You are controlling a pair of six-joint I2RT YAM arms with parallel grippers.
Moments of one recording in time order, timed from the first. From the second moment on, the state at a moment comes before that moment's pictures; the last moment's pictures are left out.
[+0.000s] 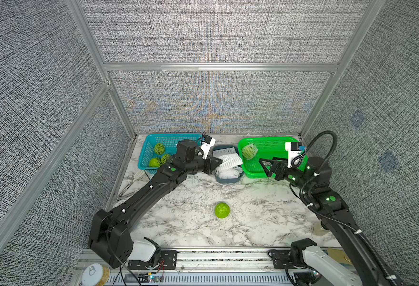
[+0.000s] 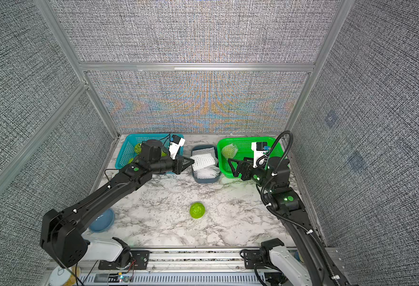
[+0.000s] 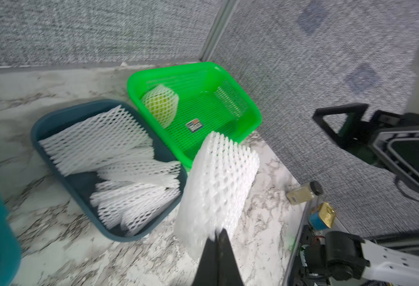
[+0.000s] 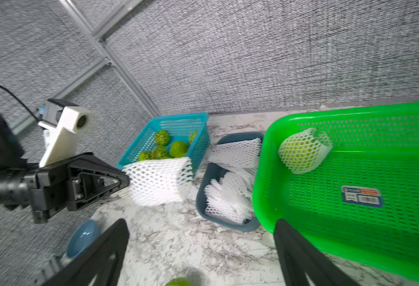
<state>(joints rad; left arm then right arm) -0.59 1.36 1.11 -0.16 0.56 -0.35 0.24 0.83 0.87 -0.25 -0.40 0.40</state>
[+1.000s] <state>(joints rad) -0.58 1.36 0.72 1.00 0.86 -1.52 0.45 0.86 0.62 0.31 -0.66 0.65</state>
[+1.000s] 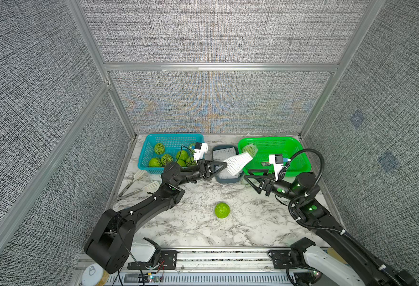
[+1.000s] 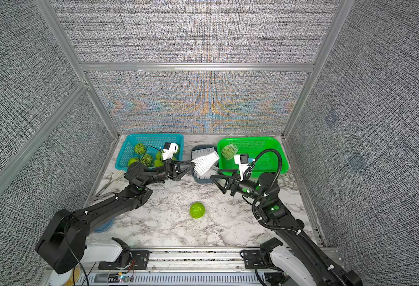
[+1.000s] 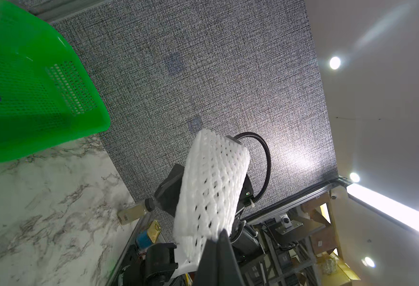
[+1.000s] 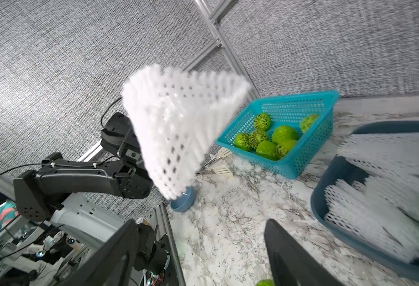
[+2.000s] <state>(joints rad) -0.58 1.31 0.79 0.65 0.87 -1.31 0.49 1.02 0.69 0.47 -0.56 0.64</state>
